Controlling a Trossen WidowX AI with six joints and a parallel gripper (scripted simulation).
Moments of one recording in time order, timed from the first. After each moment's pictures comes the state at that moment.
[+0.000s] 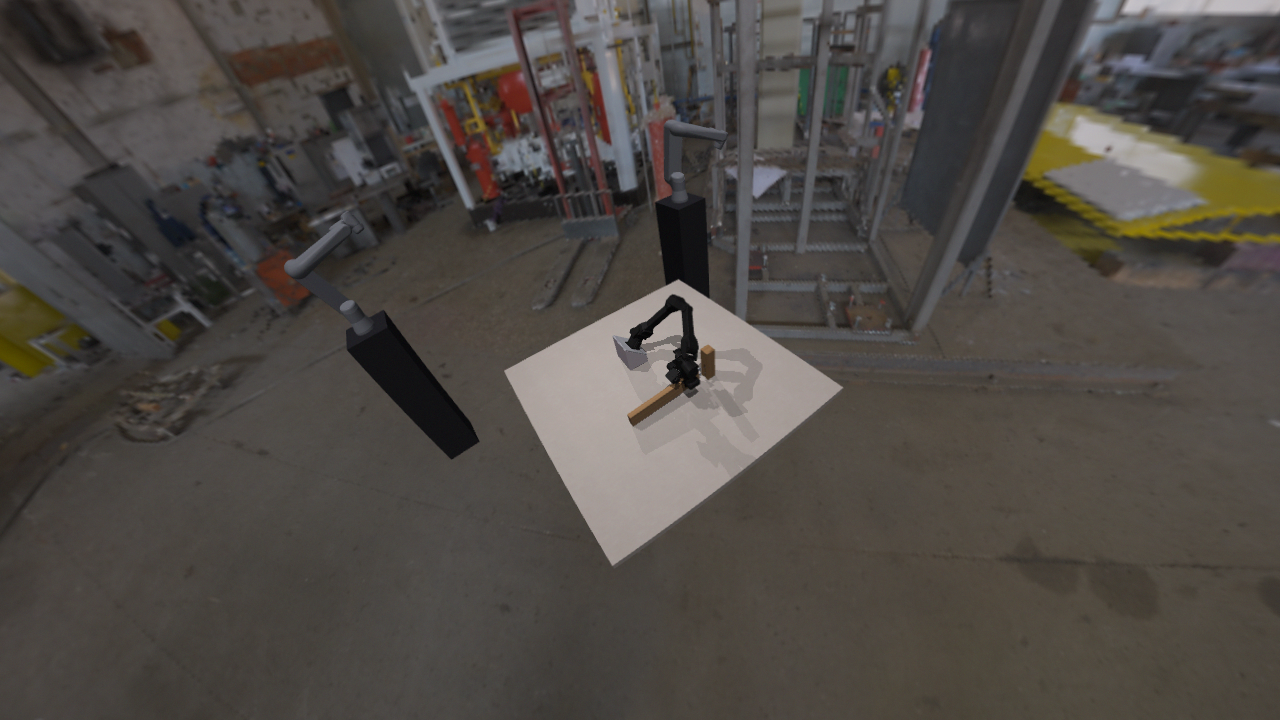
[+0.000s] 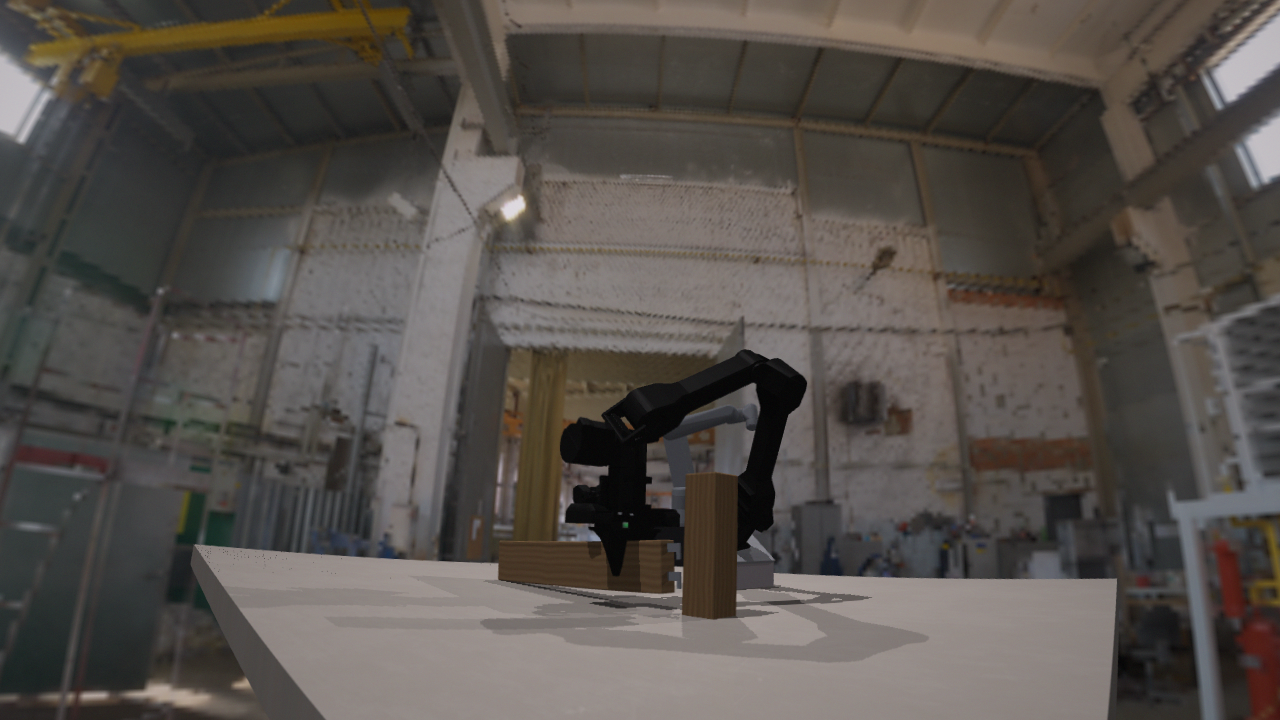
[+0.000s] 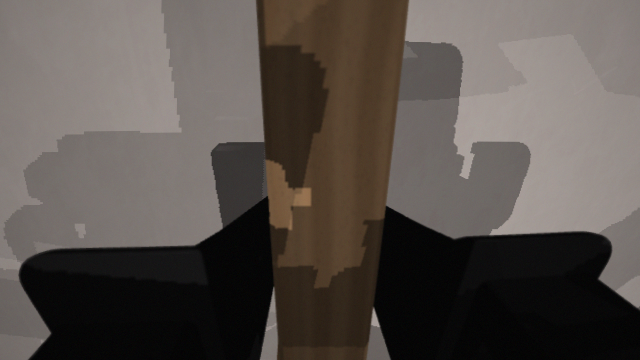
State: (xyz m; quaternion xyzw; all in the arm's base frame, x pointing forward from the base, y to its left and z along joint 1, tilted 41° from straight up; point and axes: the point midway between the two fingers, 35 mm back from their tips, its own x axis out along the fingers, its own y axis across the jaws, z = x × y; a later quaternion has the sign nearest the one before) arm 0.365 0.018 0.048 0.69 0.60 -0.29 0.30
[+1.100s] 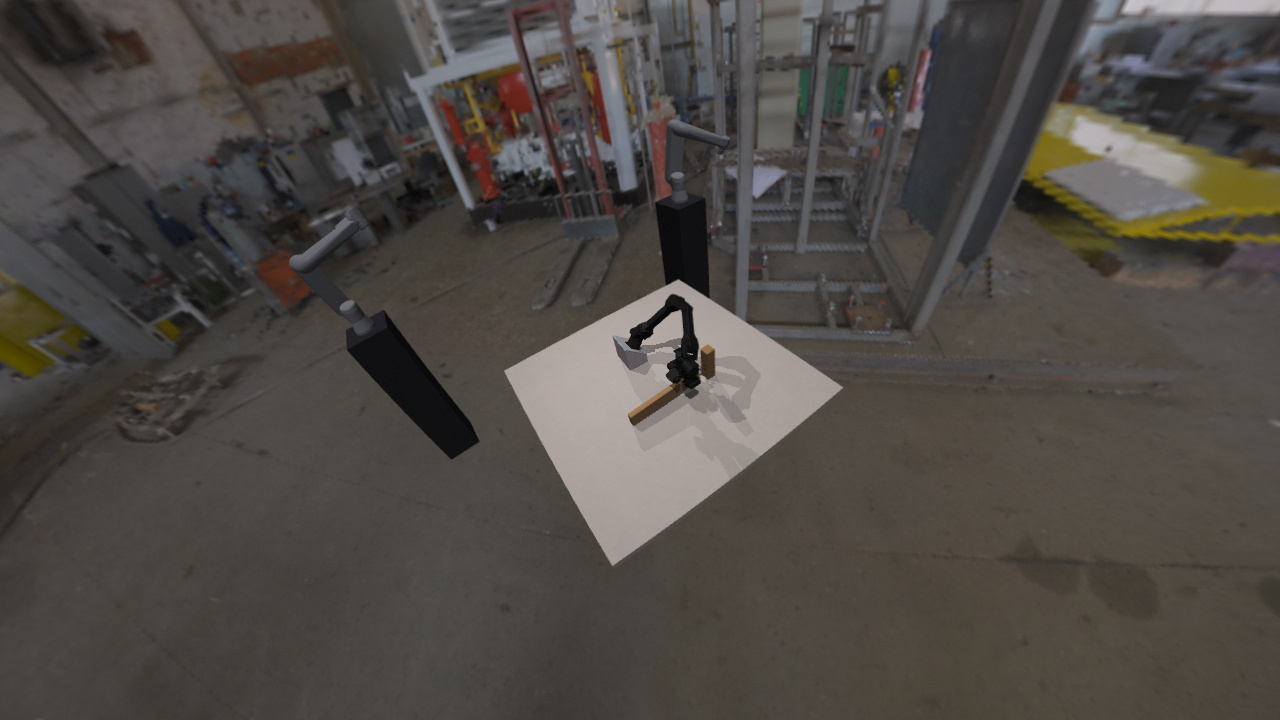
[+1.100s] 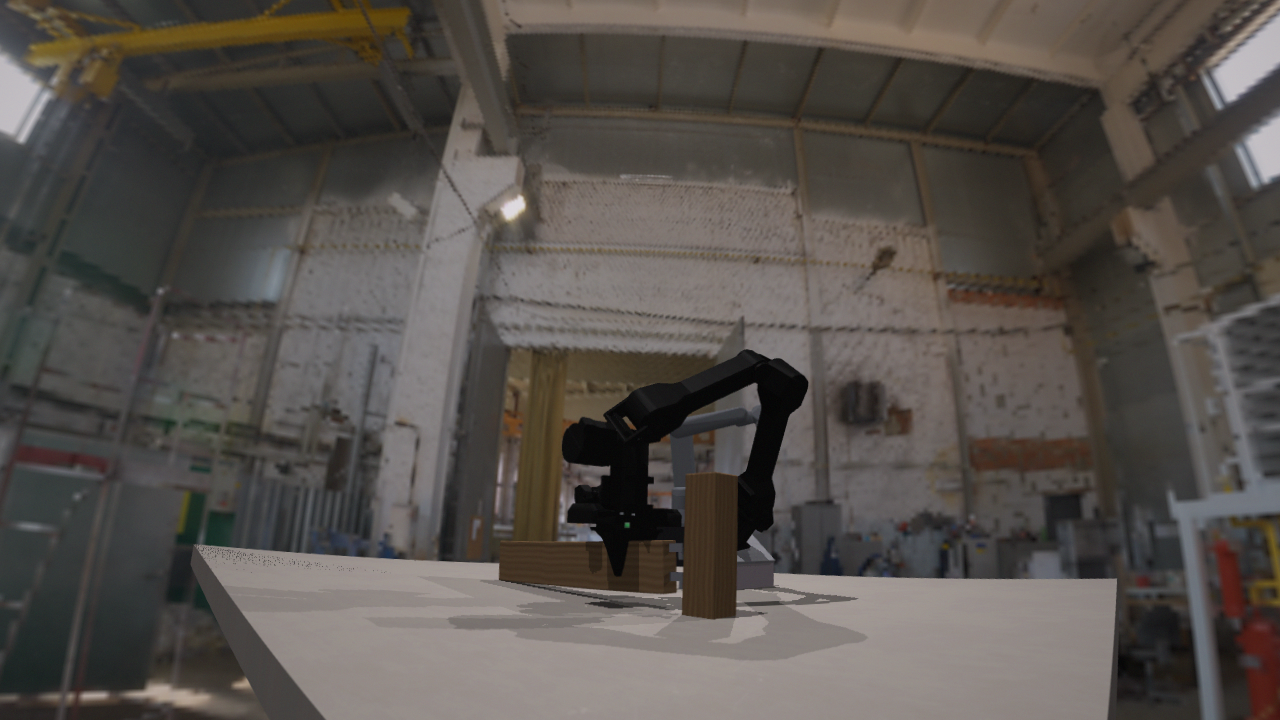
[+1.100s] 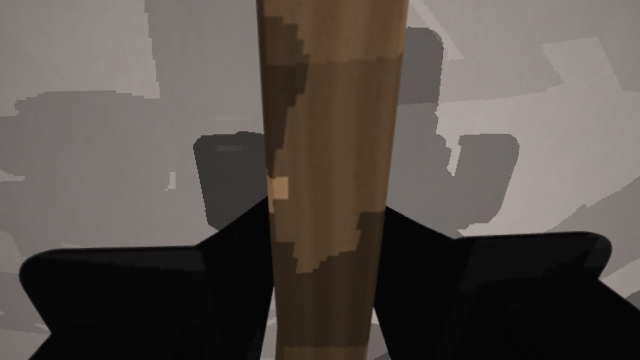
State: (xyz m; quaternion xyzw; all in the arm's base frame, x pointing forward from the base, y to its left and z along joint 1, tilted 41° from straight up) arm 0.364 0.021 0.050 0.69 0.60 -0.29 0.30
